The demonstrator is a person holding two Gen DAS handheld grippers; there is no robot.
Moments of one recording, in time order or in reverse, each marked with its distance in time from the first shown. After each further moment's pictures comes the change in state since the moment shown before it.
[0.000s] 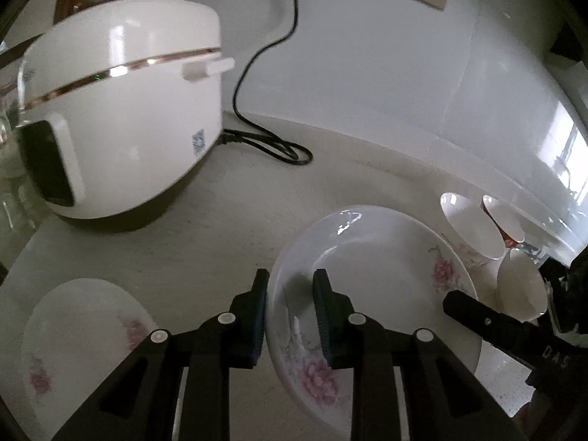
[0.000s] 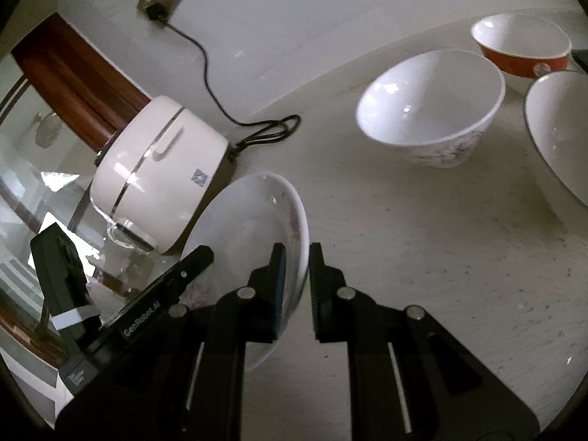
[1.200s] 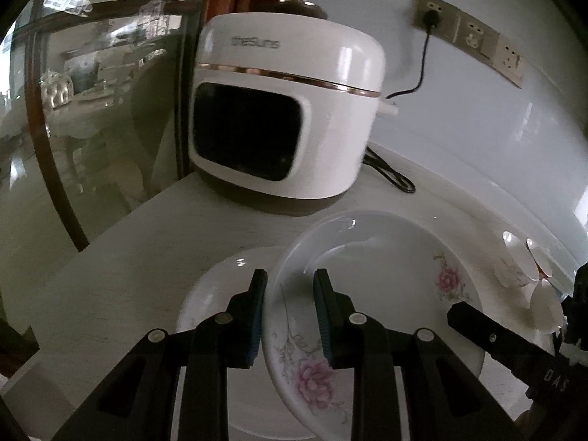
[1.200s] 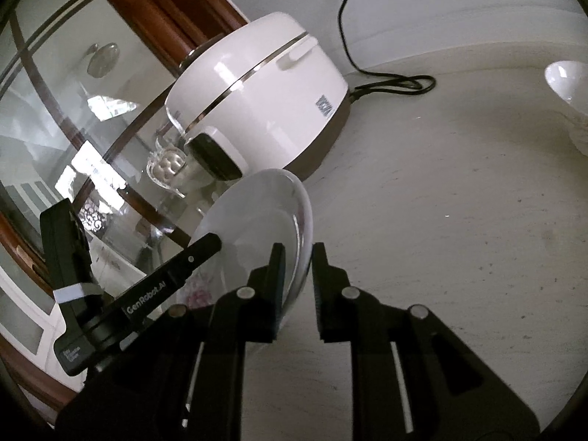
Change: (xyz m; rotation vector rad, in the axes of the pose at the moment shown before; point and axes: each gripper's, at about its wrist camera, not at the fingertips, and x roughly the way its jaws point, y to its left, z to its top) left arm -0.070 0.133 -0.028 -0.189 -0.072 0.155; right arm 0.049 0.124 -0.062 -0.233 0.102 0.158
